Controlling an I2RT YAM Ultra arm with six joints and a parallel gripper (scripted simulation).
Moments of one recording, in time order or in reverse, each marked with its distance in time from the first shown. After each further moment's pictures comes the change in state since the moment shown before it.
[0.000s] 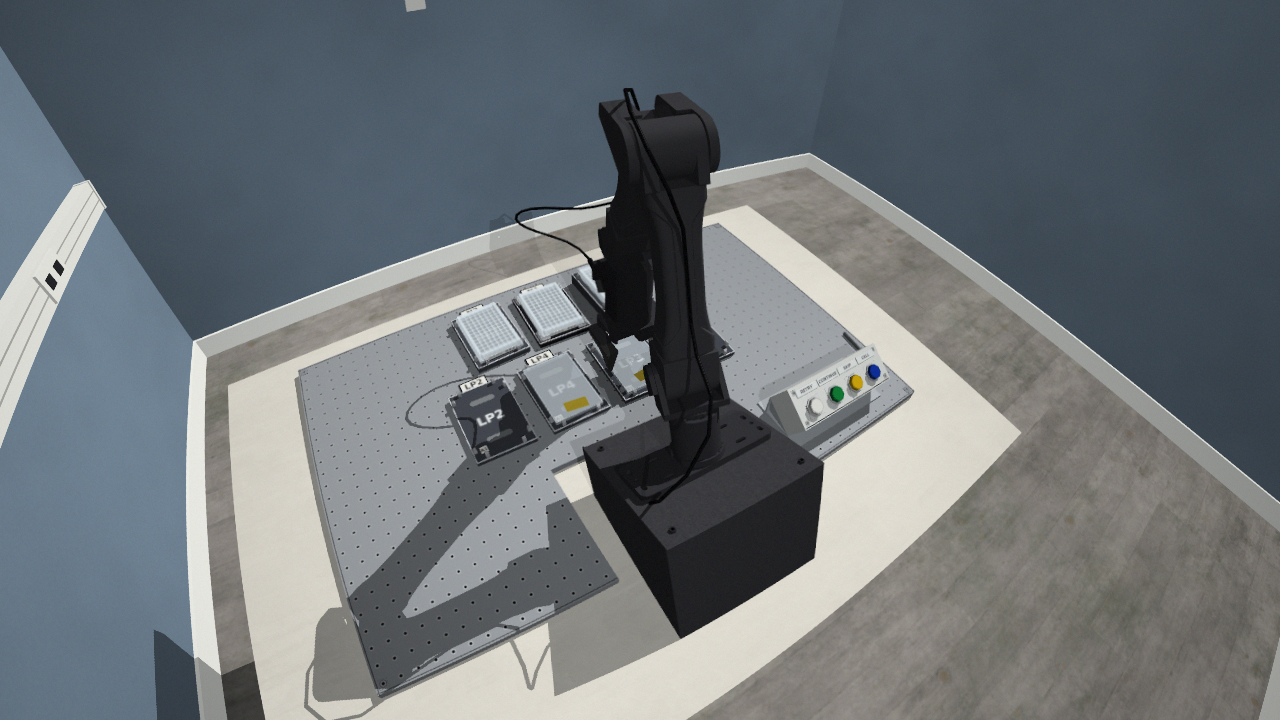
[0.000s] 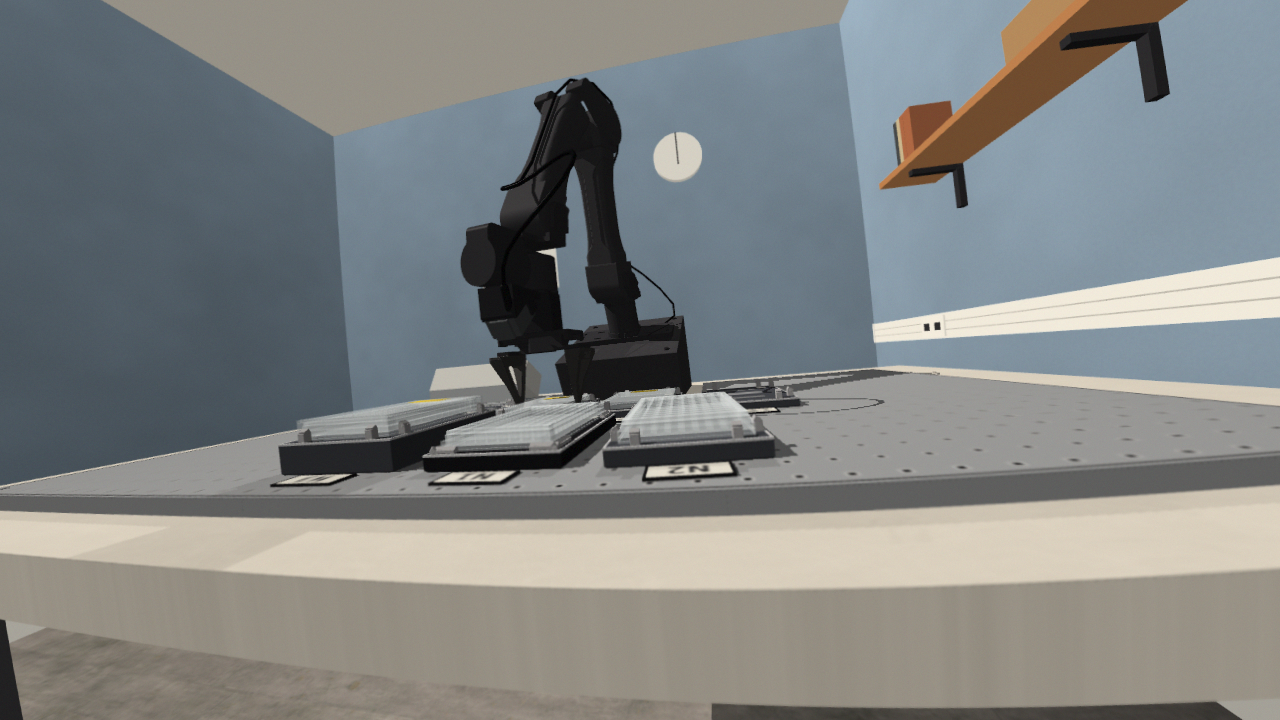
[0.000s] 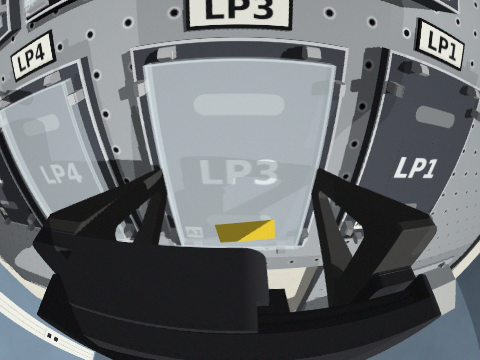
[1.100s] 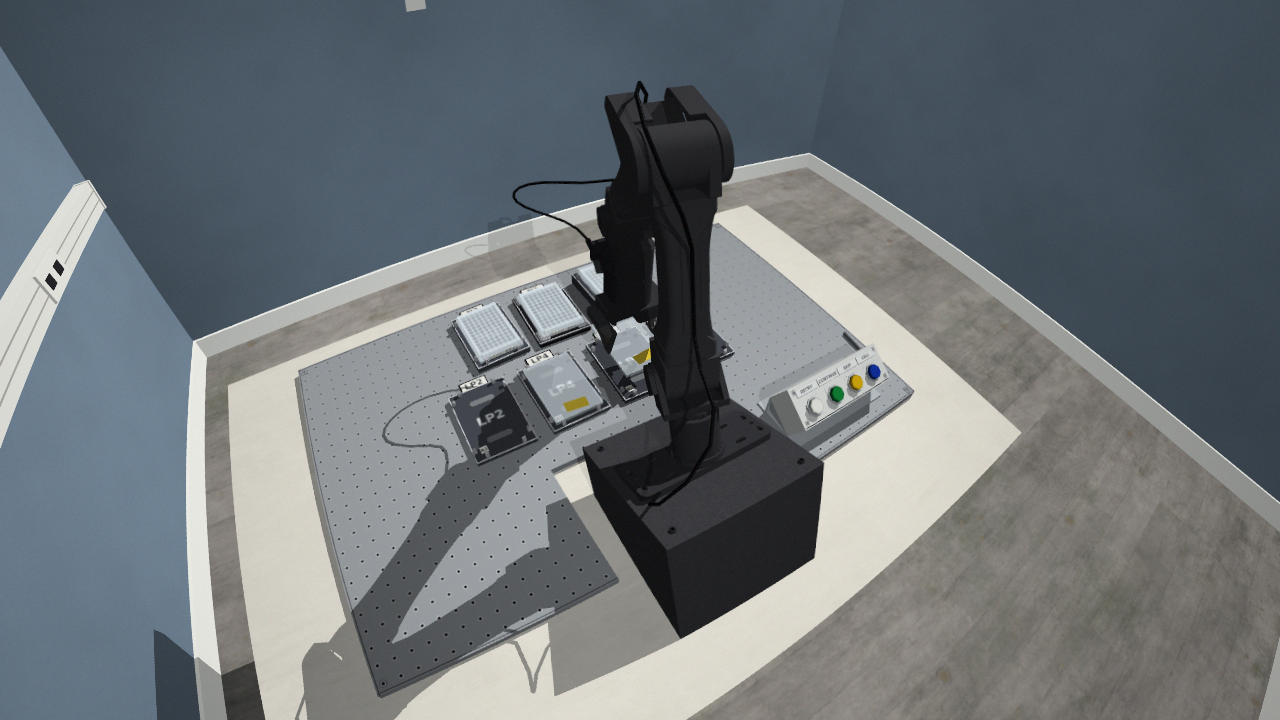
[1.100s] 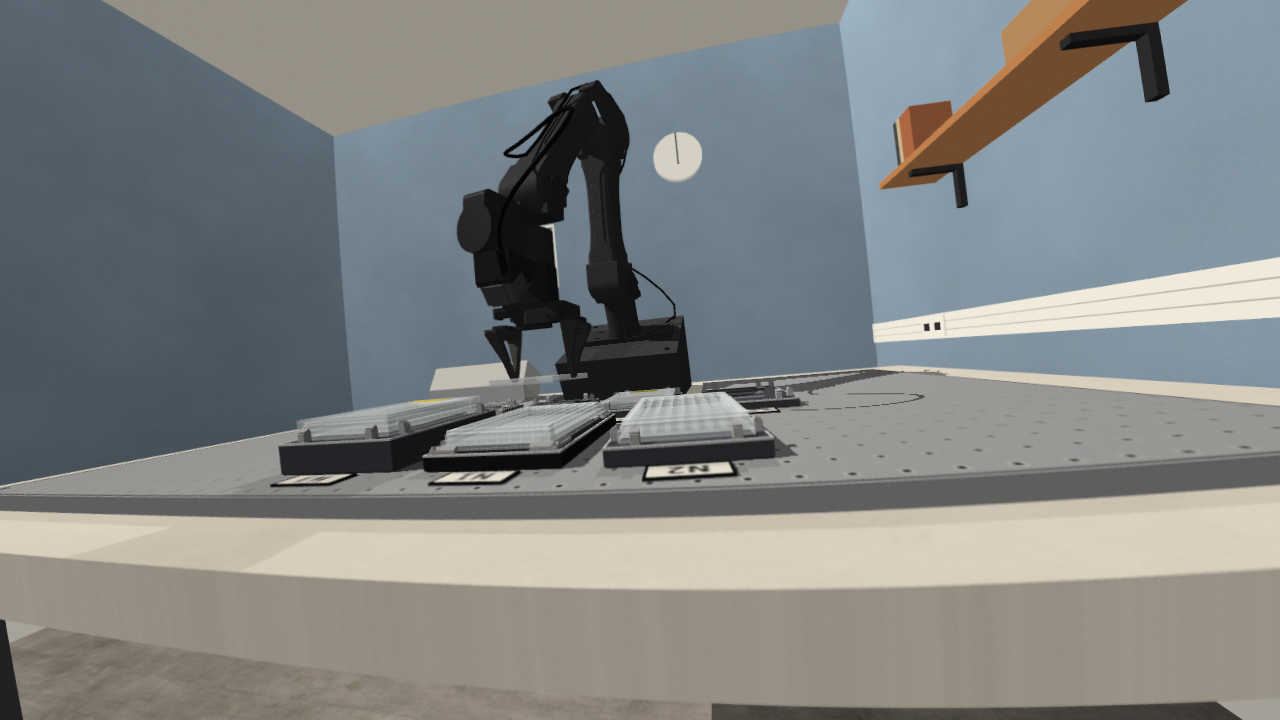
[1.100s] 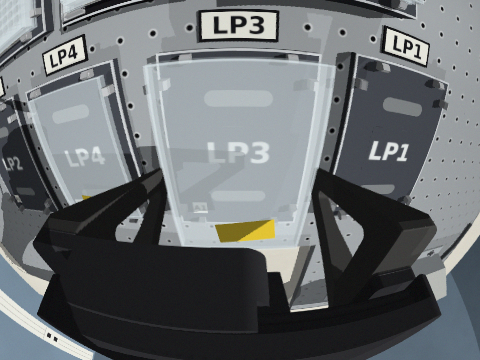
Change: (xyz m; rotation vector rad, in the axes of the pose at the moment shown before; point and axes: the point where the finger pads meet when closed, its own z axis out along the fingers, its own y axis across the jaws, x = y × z) arm -0.007 0.000 -0.036 0.007 -0.024 -0.004
